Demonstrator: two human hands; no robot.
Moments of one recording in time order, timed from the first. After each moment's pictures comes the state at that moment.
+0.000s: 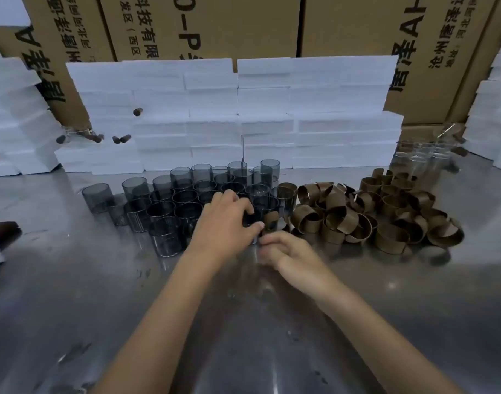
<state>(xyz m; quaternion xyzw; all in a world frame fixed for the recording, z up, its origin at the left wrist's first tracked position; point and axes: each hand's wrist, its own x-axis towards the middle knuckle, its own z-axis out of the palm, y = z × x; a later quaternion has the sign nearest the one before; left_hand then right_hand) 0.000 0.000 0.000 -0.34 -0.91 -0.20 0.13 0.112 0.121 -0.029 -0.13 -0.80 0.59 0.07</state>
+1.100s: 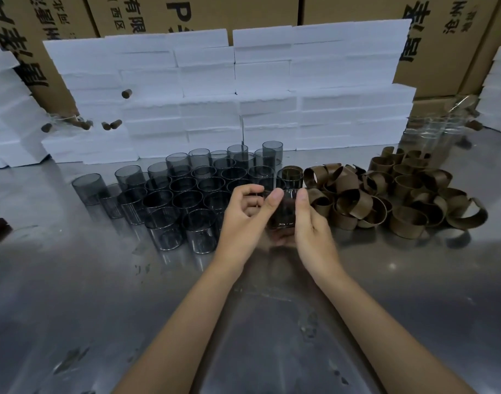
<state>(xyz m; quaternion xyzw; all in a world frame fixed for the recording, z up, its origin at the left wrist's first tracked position) 0.021 0.021 -0.033 -0.21 -0.66 -0.72 -0.08 0.084 0.127 -0.048 -0.16 -0.70 0.64 0.28</state>
